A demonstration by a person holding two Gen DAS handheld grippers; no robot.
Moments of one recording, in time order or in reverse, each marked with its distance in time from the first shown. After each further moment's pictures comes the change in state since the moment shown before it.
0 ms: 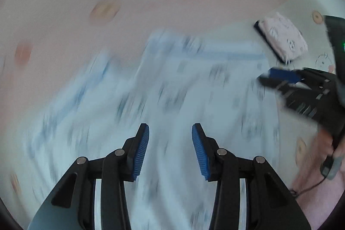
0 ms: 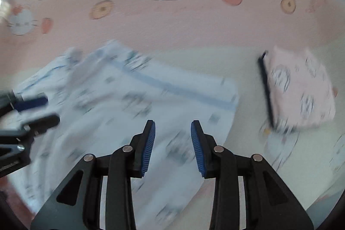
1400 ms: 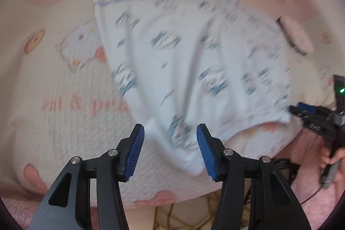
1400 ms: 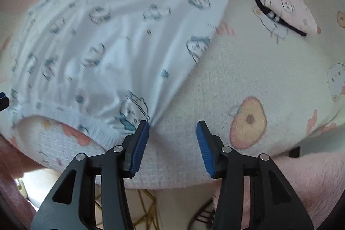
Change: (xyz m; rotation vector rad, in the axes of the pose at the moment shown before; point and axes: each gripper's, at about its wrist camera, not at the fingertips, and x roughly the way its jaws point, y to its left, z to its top) left arm -0.075 0.098 -0.230 -0.241 -0.039 0.004; right arm -0.041 0.039 -0.186 -0.069 0.125 -0.113
